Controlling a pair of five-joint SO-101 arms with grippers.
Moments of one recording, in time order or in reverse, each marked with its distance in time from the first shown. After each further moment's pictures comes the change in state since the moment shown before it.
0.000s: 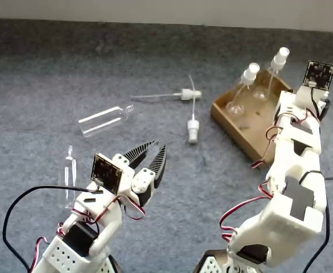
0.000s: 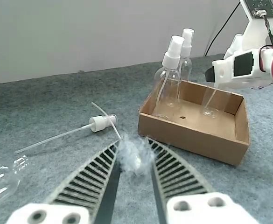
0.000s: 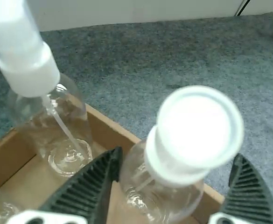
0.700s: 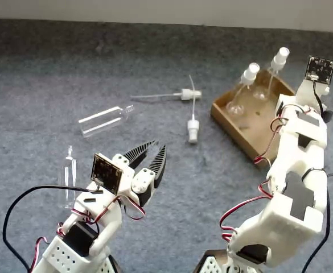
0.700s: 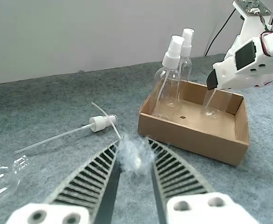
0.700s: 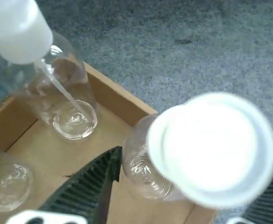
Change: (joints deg) left arm 0.0 0.0 0.0 0.0 0.0; right arm 0.0 0.0 -8.4 20.1 0.0
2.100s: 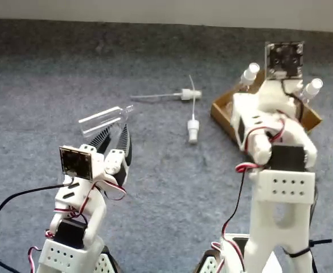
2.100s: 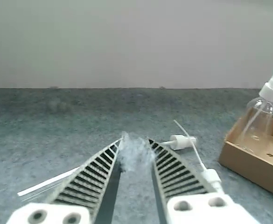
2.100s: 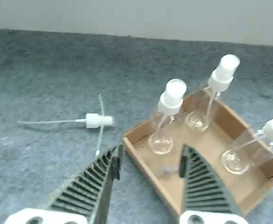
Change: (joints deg) left arm -19.3 0.0 0.0 -2.0 0.0; right arm -24.0 -53.8 10.5 36.4 -5.6
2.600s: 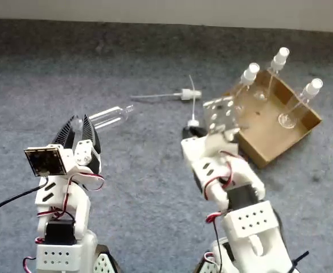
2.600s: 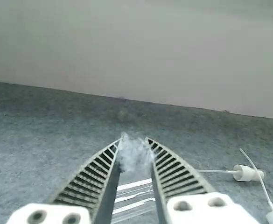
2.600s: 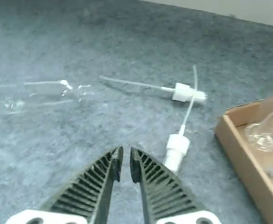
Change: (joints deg) left arm -15.8 -0.1 -2.1 0.0 0.0; right arm -20.2 -17.8 41.1 -25.1 -2.5
